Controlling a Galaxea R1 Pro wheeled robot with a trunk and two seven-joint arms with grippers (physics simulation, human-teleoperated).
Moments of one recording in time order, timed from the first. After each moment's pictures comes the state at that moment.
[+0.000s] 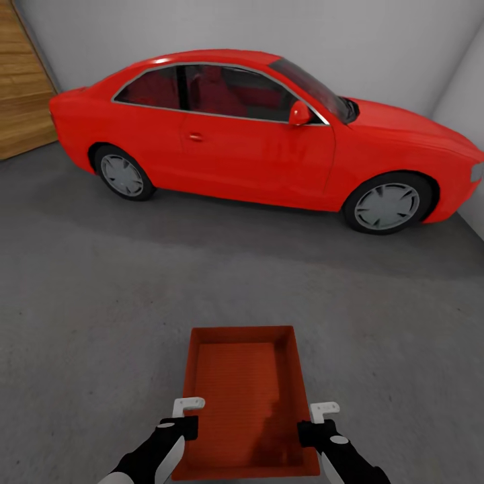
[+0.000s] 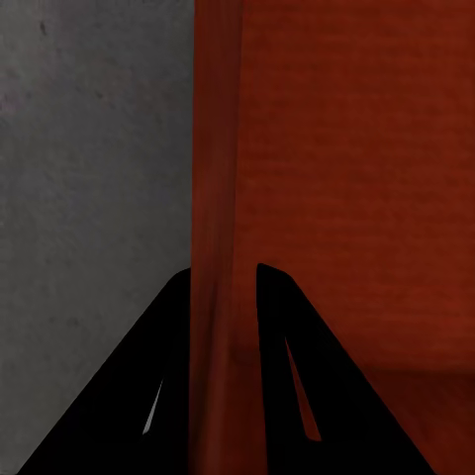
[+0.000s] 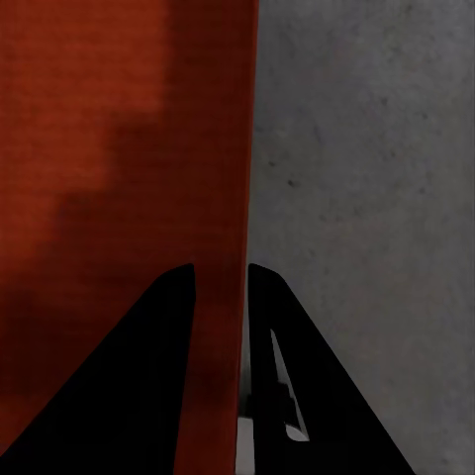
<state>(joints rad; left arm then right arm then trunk) -0.52 -0.09 -0.25 -0.40 0.29 0.19 0.24 -0.46 0.03 0.09 -0.41 -0.01 0.07 -0.02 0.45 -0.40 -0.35</state>
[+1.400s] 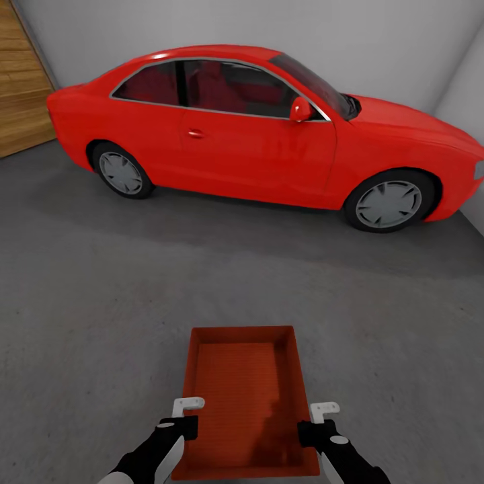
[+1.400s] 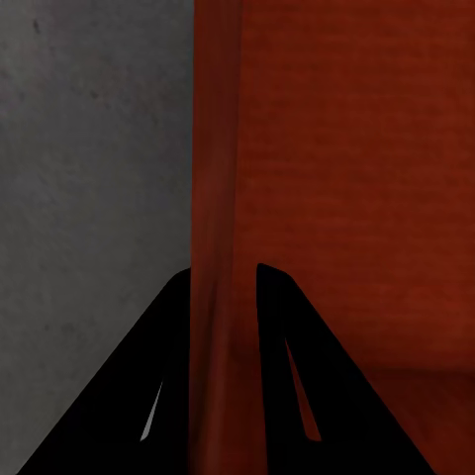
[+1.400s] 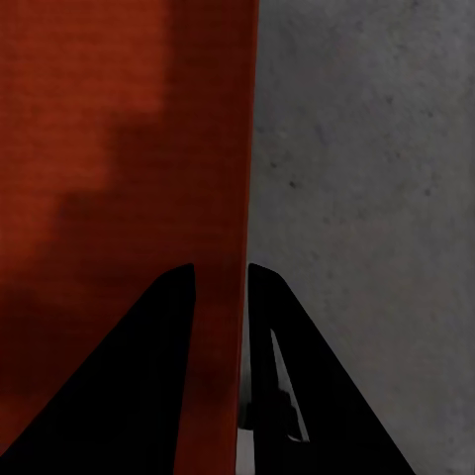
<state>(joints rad) -0.52 -0.09 -0.26 -0.40 0.30 0.19 0.24 -0.46 0.04 0.08 -0.41 -0.01 0.07 -0.02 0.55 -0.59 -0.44</state>
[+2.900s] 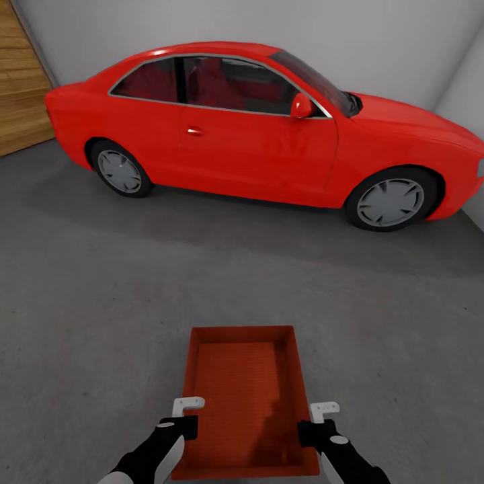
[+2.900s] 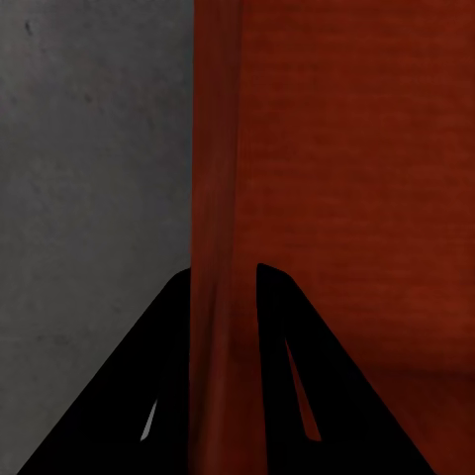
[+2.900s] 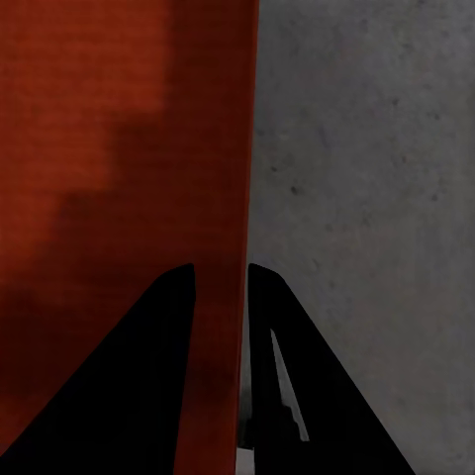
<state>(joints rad) -0.52 -0.09 -0.26 -0.40 0.30 0.19 0.24 -0.46 0.04 0.08 -0.41 -0.01 0.07 -0.02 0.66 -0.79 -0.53</state>
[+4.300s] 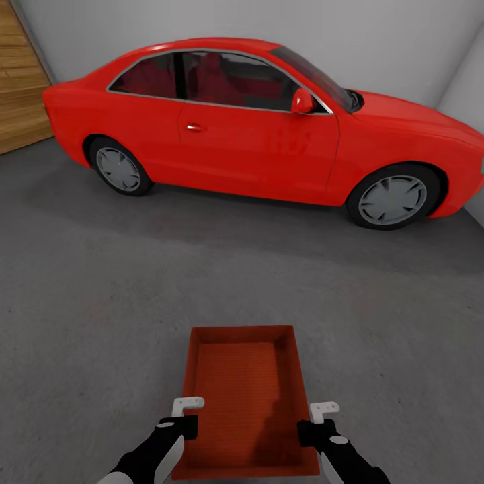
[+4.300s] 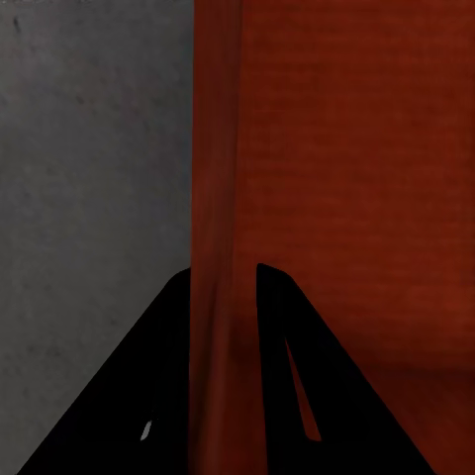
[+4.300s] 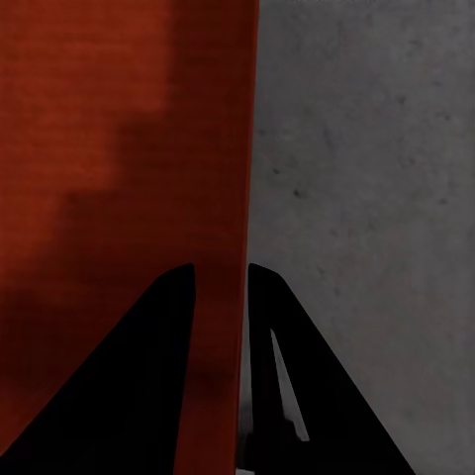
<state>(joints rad) -0.52 -0.09 -0.26 -0.40 0.29 0.19 0.24 -0.46 0.04 0.08 -0.41 -0.01 0.07 -0.02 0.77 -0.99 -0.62</state>
